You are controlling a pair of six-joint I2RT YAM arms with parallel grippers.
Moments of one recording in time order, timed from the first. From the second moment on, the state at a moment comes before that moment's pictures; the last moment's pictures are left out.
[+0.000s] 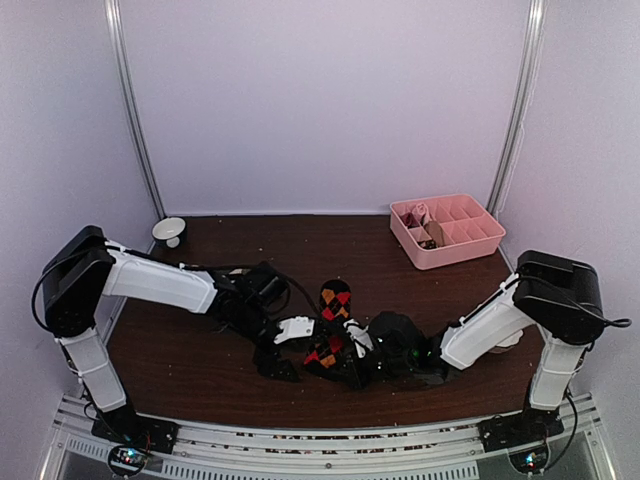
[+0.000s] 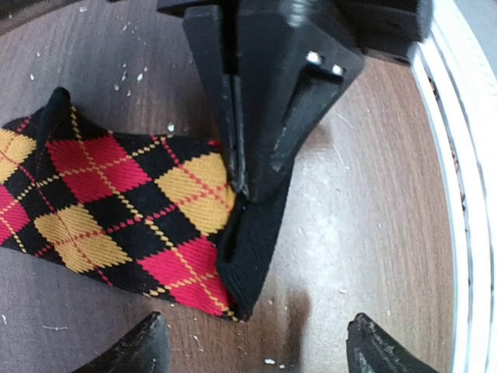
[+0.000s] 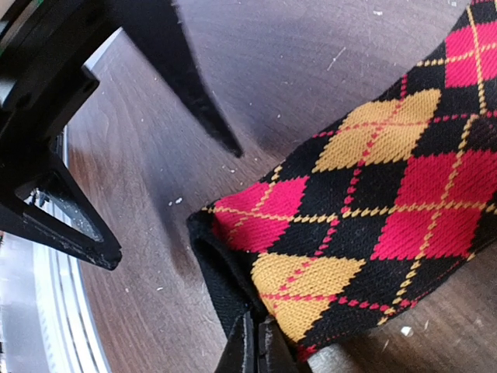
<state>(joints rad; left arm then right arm) -0.89 1.78 1.00 -0.37 0.50 0.65 1.07 1.83 0.64 0.58 -0.21 0.54</state>
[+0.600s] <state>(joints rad) -1.01 1.67 0.90 -0.23 0.33 0.92 1.02 1.84 0.69 0.50 -0.36 0.66</state>
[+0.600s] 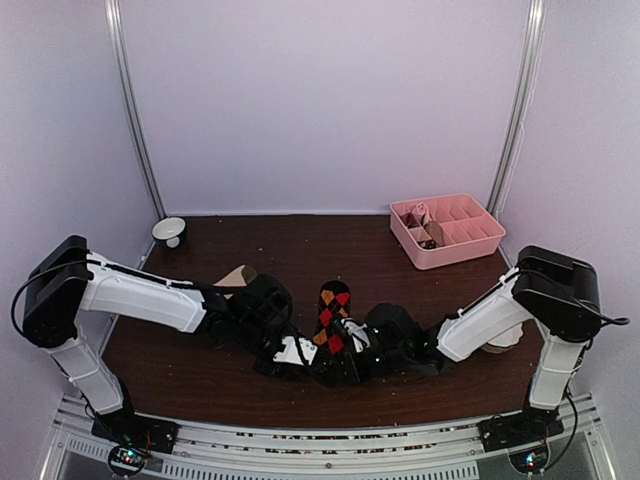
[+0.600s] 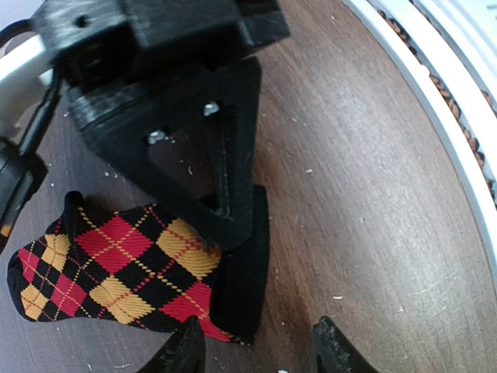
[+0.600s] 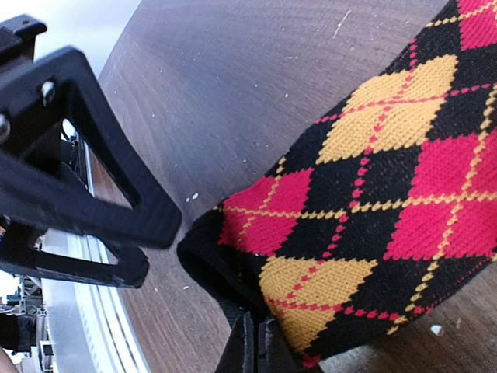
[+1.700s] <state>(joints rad) -1.10 1.65 0.81 -0.11 0.17 1.14 0.94 1.93 0.84 0.38 -0.51 0.82</state>
